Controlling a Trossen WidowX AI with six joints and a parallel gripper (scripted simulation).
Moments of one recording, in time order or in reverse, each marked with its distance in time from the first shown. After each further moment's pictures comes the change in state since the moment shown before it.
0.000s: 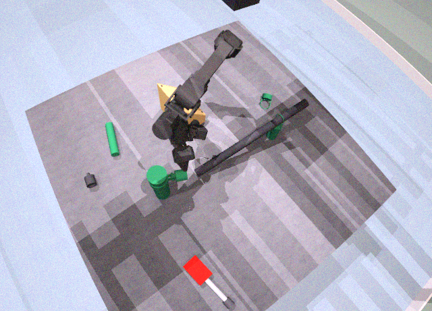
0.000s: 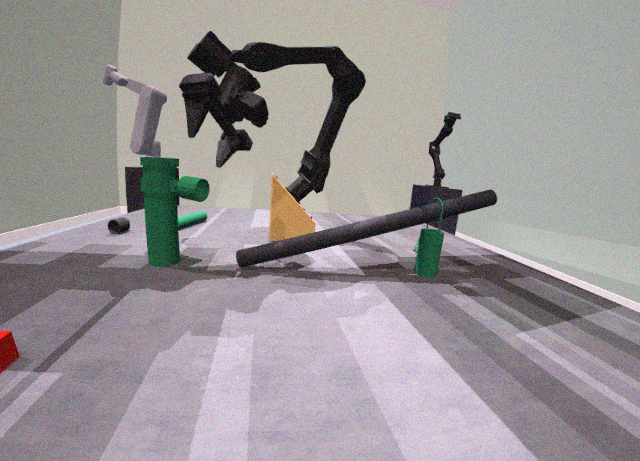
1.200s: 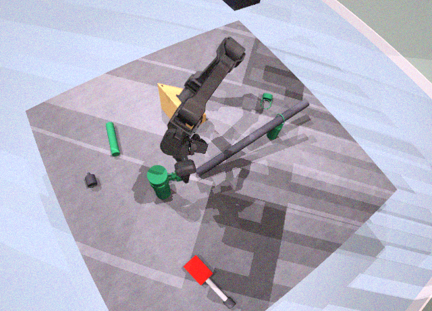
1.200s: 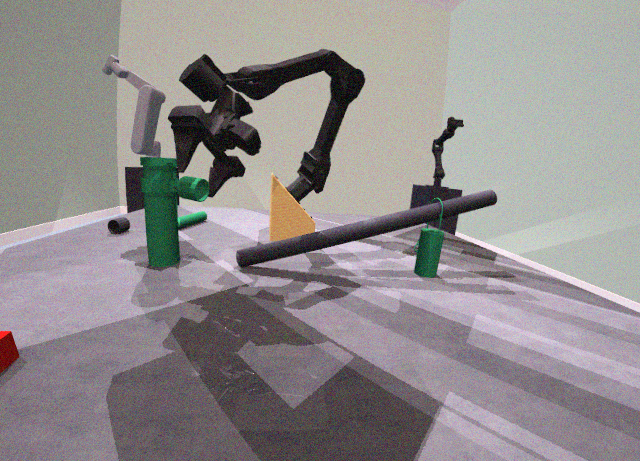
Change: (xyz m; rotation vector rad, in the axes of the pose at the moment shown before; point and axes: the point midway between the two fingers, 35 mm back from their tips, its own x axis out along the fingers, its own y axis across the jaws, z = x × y) arm 0.060 0.011 -0.003 -0.017 0.008 -0.001
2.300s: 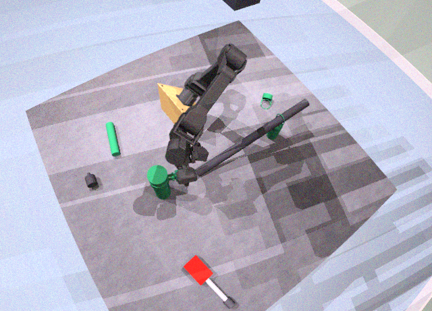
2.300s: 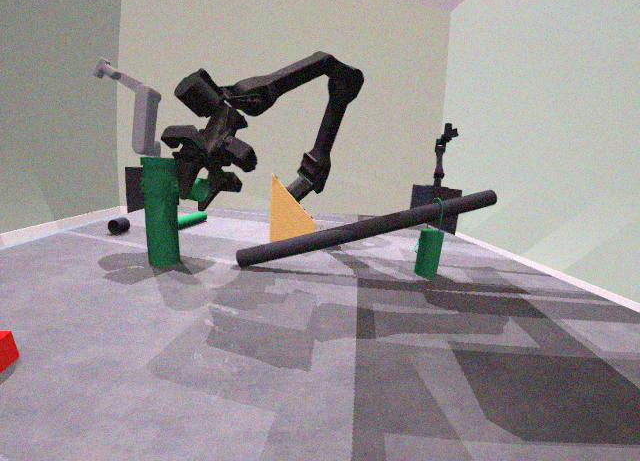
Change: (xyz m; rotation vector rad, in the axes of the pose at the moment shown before) arm 0.036 0.005 0.002 0.004 -0.007 0.007
